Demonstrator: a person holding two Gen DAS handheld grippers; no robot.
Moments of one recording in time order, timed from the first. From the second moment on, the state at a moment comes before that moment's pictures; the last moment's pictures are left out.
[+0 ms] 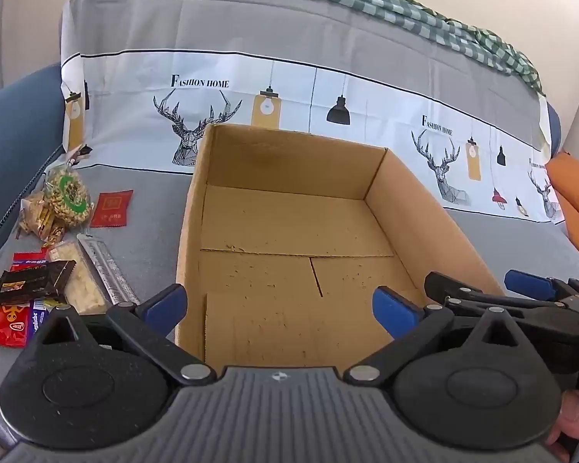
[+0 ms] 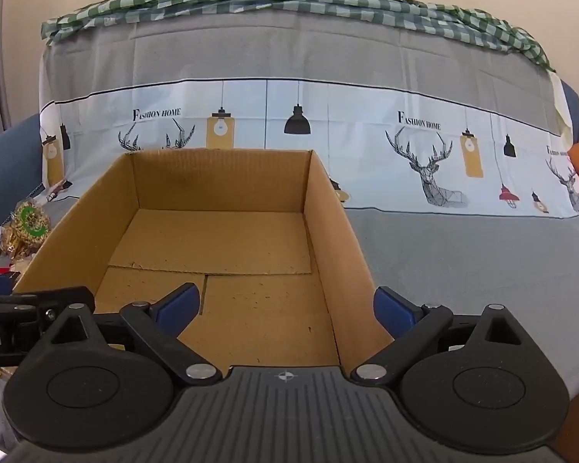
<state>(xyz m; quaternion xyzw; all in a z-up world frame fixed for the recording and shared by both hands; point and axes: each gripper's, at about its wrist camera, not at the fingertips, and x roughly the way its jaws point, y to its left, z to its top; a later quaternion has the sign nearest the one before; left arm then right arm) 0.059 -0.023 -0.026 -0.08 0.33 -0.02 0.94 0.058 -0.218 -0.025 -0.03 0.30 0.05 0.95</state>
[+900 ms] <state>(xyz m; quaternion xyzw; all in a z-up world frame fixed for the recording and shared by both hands) 0.057 -0.025 -0.024 -0.09 0.33 -0.03 0.94 0.057 -0.216 -0.033 -0.02 0.29 0.06 0.96</state>
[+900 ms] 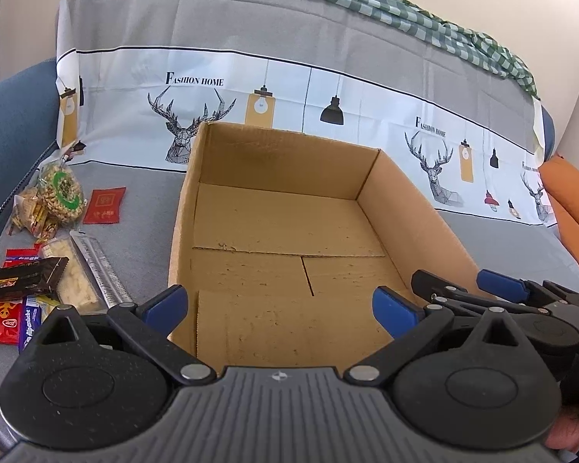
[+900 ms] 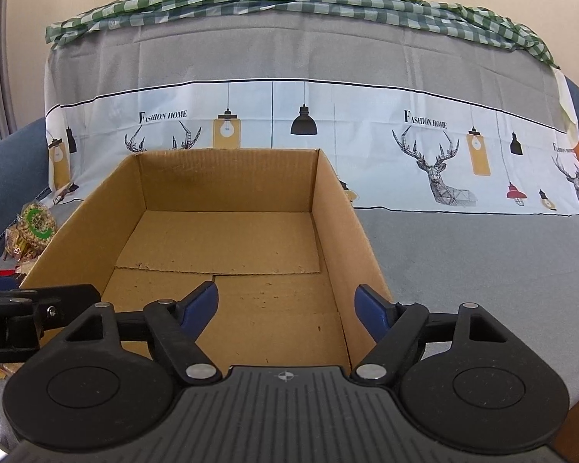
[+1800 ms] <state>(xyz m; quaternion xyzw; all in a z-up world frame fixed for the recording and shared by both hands) 0.037 0.133 -0.011 -0.08 0.29 -0.05 0.95 0.029 -0.102 -0.003 0.07 0.27 0.22 0.93</state>
